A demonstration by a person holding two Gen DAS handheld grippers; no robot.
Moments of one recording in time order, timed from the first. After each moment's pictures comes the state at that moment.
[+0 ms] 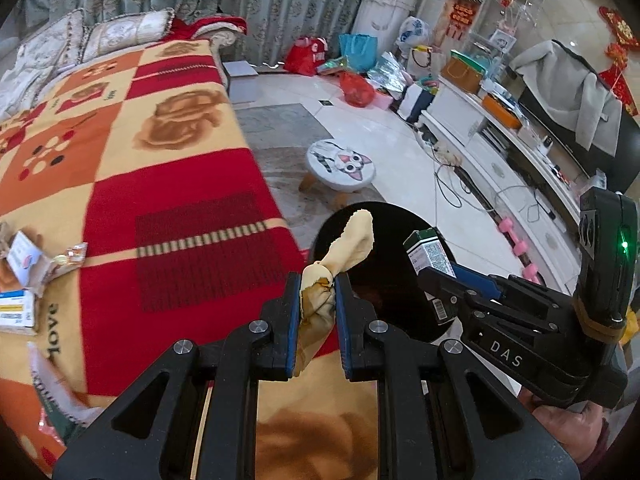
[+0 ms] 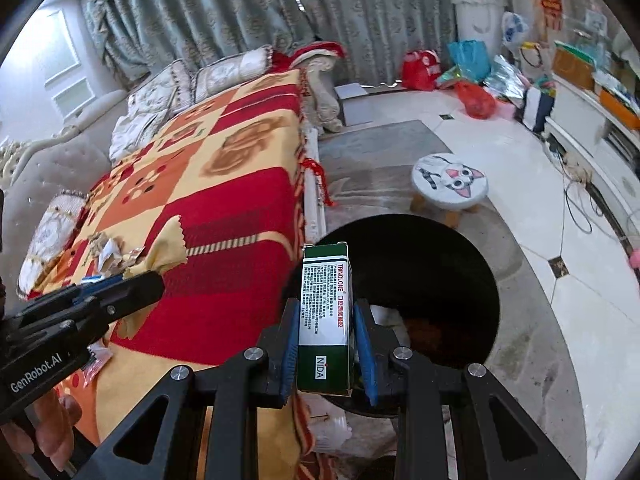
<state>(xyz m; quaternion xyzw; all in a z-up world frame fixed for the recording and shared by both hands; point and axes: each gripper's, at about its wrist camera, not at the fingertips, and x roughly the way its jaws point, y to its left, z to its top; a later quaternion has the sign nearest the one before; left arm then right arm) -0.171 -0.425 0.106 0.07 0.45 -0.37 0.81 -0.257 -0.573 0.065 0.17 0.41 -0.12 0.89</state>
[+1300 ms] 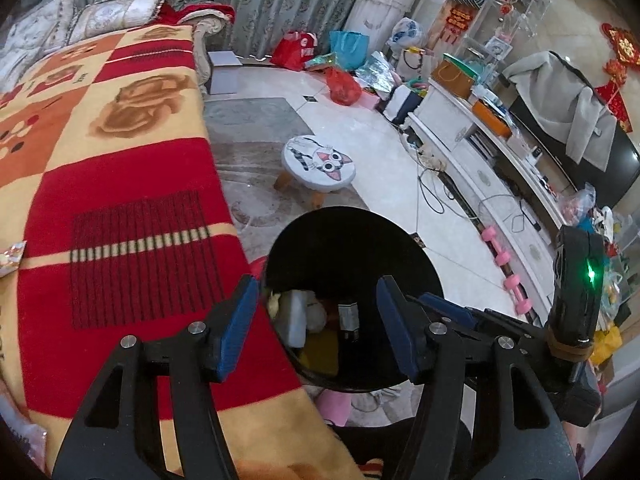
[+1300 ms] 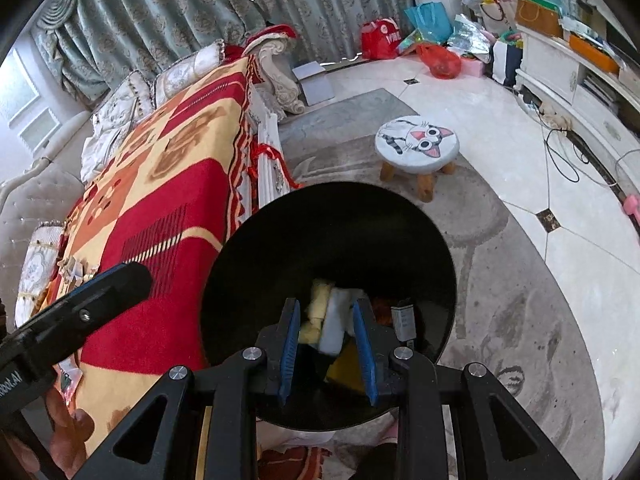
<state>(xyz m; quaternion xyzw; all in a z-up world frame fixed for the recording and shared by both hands) -0.159 -0.465 0.082 0.03 0.46 -0.38 0.80 -0.262 -0.625 0.026 0.22 0.44 -0.16 0.86</state>
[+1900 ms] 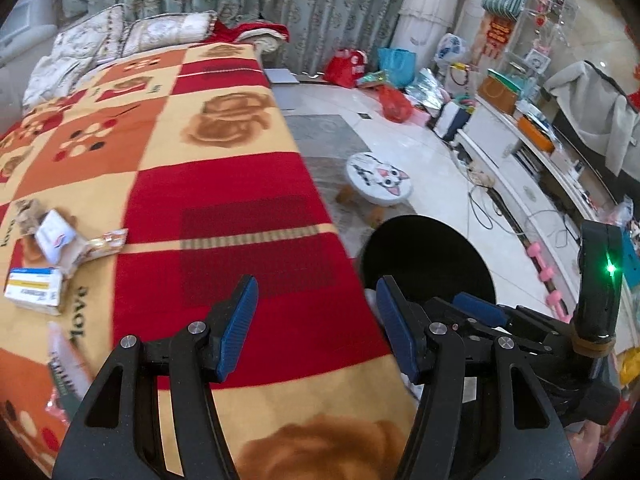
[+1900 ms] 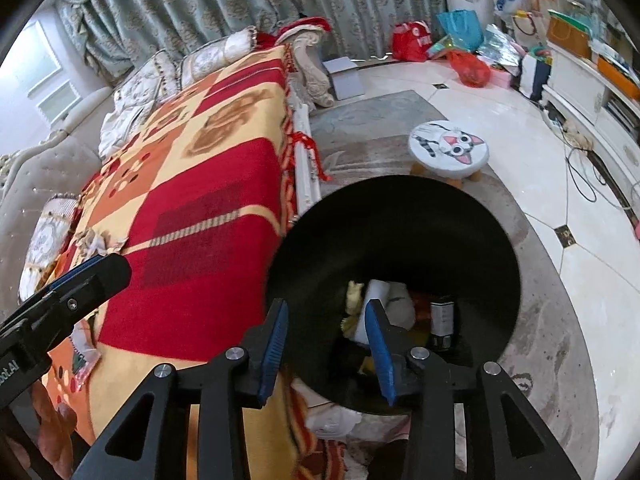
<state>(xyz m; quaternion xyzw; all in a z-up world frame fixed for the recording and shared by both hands) -0.161 -0.391 0.101 0.05 0.43 -0.30 0.85 -0.242 -0.568 0.038 0.19 0.44 -0.11 0.87</state>
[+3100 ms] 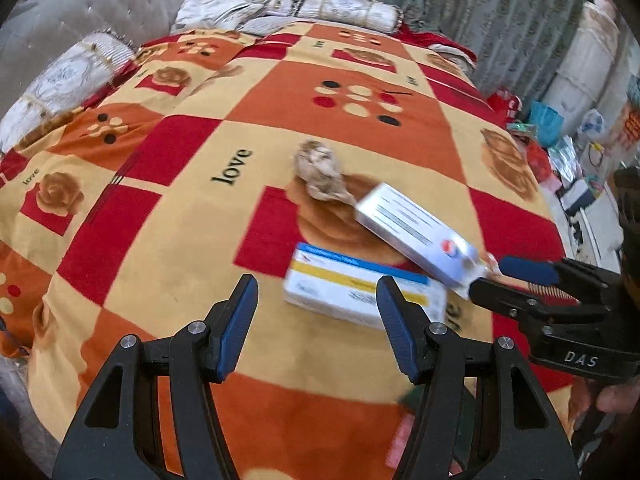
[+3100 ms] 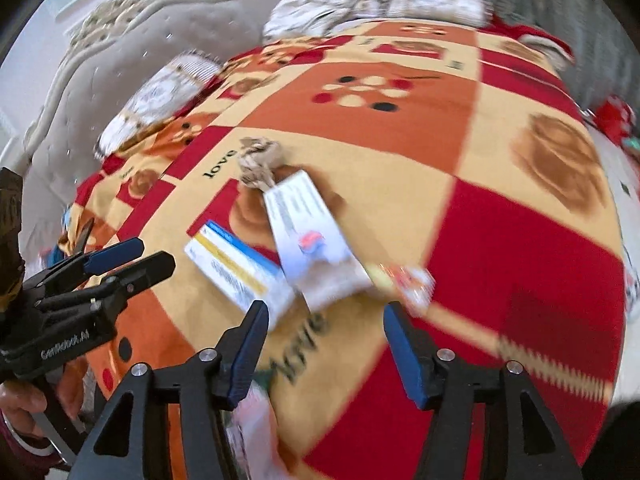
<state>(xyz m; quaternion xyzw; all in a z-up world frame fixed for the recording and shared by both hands) -0.027 -0.095 0.074 -0.04 0.47 -0.07 0.88 -0.016 -0.297 0.031 0.01 0.51 0.17 0.84</state>
